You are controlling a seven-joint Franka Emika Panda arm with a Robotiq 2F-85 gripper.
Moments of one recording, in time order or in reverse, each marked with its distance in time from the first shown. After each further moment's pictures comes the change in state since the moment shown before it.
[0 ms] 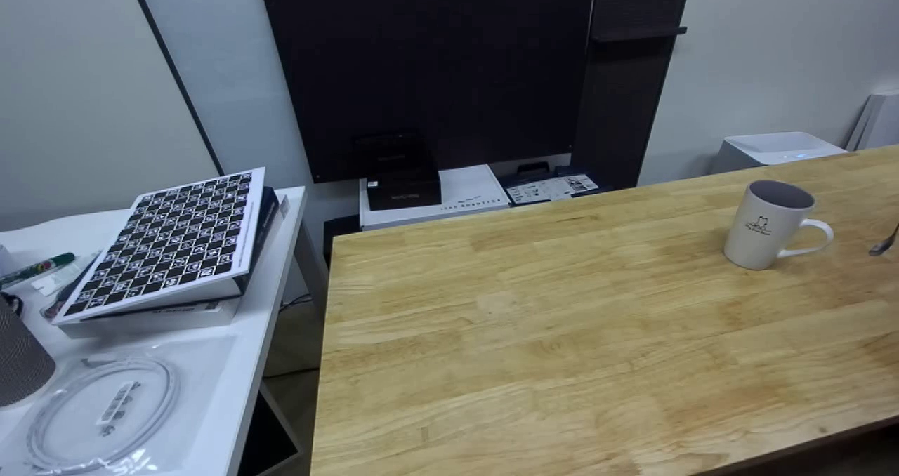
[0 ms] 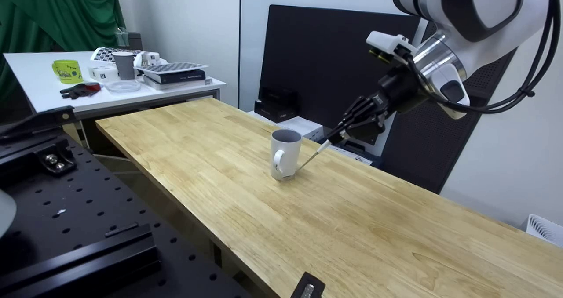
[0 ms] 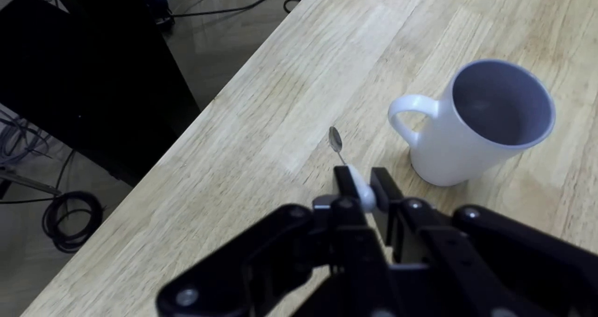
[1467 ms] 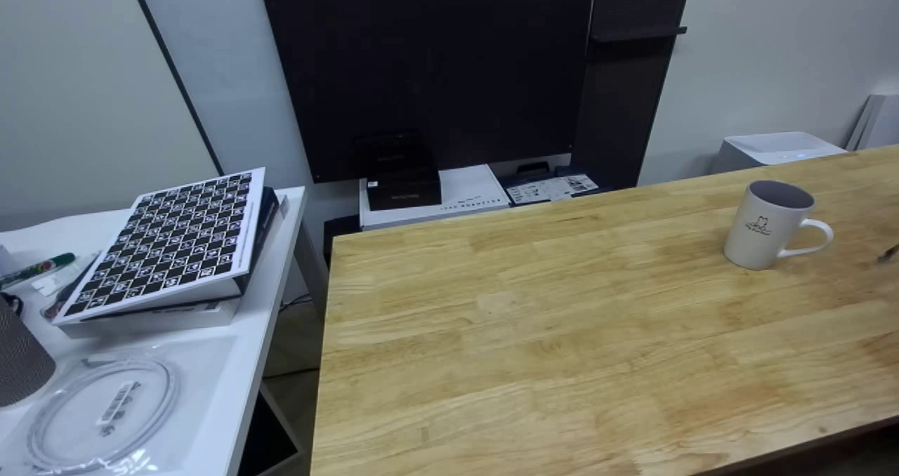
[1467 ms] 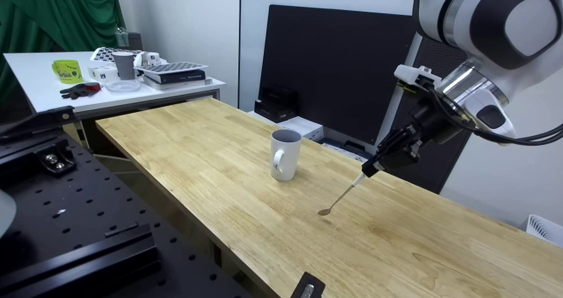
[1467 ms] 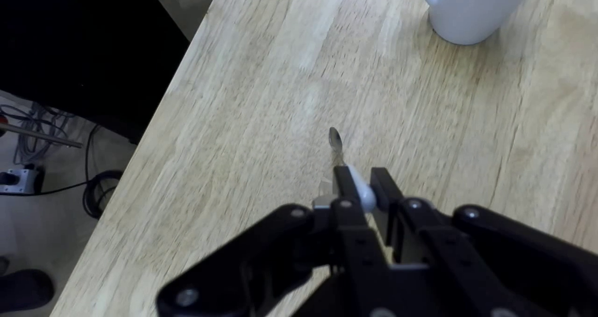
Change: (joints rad) arm -0.038 0.122 -0.048 0.118 -0.002 0.106 0.163
